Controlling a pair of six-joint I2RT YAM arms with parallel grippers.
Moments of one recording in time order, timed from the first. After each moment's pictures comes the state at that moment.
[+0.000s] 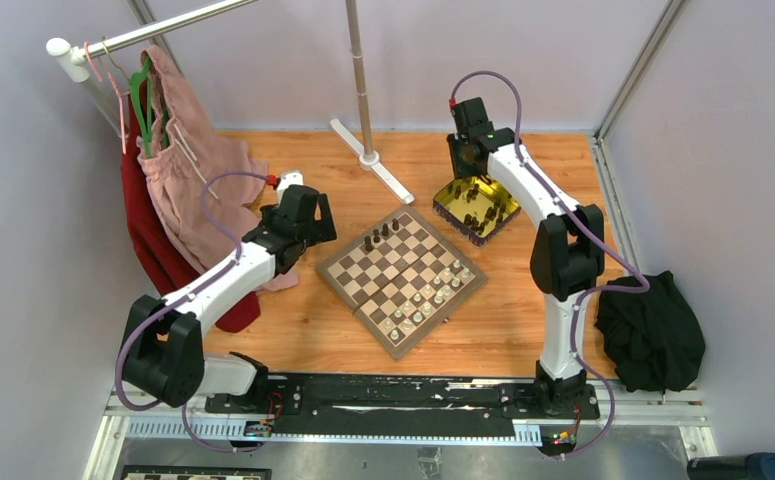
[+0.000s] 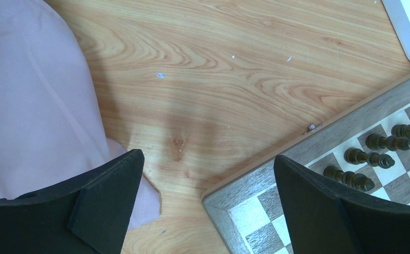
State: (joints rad) left arm -0.41 1.31 0.84 -0.26 -0.43 -0.48; right arm 0.38 2.02 1.88 -0.71 0.21 0.06
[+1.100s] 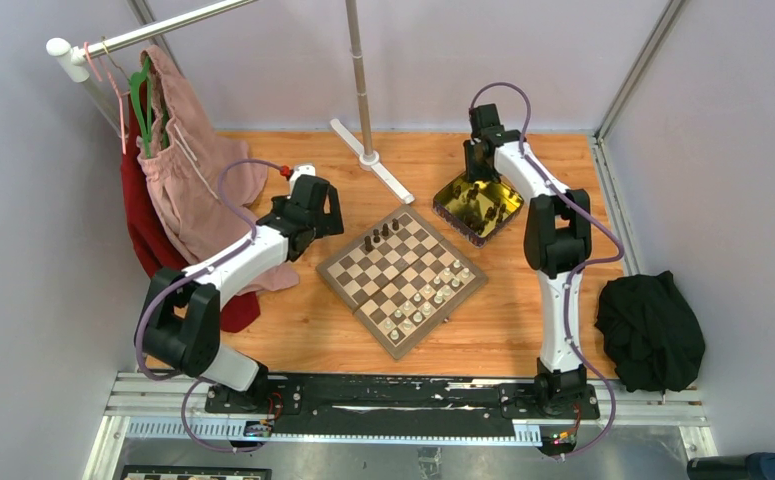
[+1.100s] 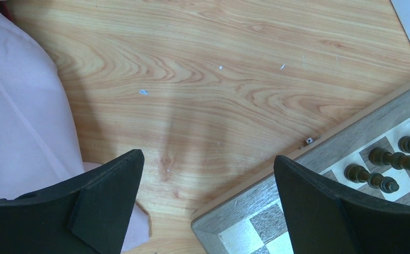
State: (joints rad) left arm -0.41 1.47 0.94 -0.25 -0.41 -0.43; right arm 0.23 2.26 1.99 -0.69 0.15 0.10
